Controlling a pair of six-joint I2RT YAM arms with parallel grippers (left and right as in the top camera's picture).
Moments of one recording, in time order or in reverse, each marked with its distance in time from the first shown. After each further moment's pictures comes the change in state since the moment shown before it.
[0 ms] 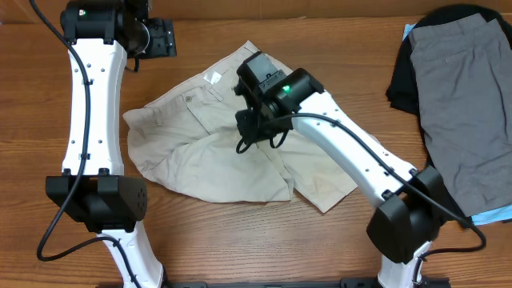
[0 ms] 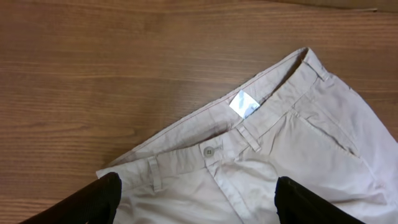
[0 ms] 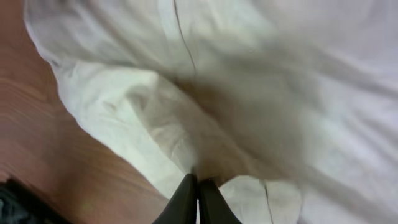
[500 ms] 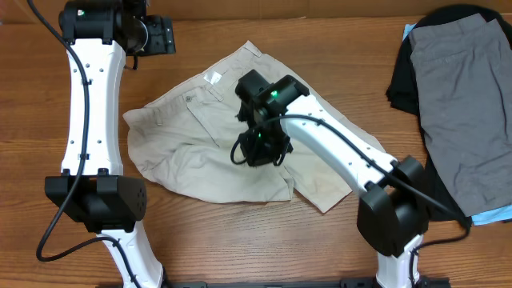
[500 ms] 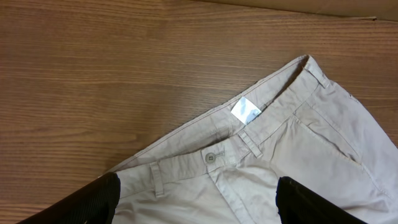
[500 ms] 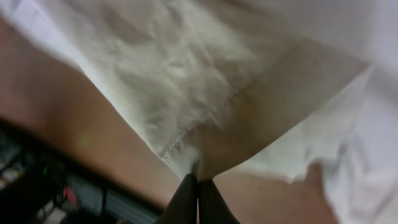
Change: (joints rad) left arm 0.006 0.000 0.000 0.019 -0.003 0.000; right arm 0.041 0.040 -0.036 -0.239 -0.104 0.000
